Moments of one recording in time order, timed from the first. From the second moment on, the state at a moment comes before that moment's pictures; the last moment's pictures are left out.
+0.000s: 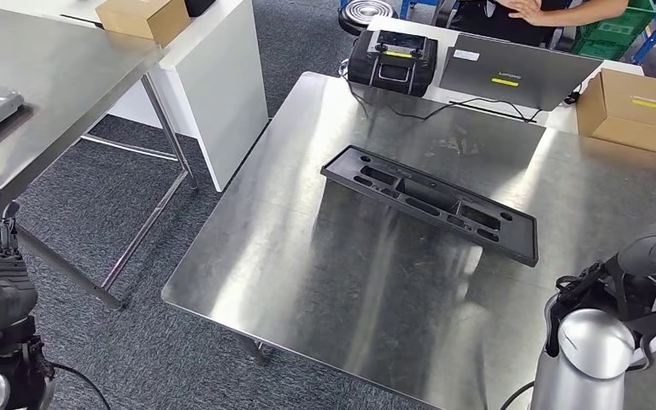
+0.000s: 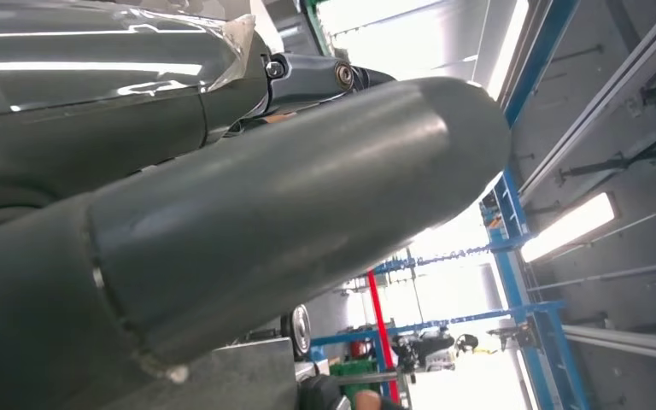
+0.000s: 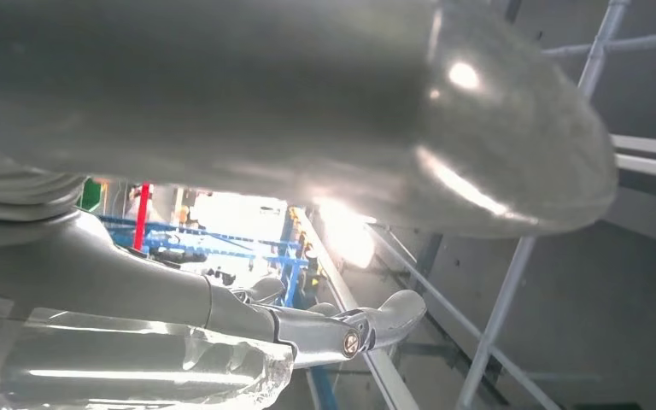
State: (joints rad) left arm 0.07 0.13 0.23 -1.77 0.21 0.06 -0.56; right arm -0.29 0.02 0.25 -1.92 0.52 -0.56 -0.42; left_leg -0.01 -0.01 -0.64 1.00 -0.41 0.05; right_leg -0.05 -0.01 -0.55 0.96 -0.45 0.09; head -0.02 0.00
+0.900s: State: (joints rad) left arm 0.07 0.14 0.23 -1.71 0.23 0.00 -0.57; right arm -0.17 0.03 0.23 -1.91 0.59 -0.54 -0.43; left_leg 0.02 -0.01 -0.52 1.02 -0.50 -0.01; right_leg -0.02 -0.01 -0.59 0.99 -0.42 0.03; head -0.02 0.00
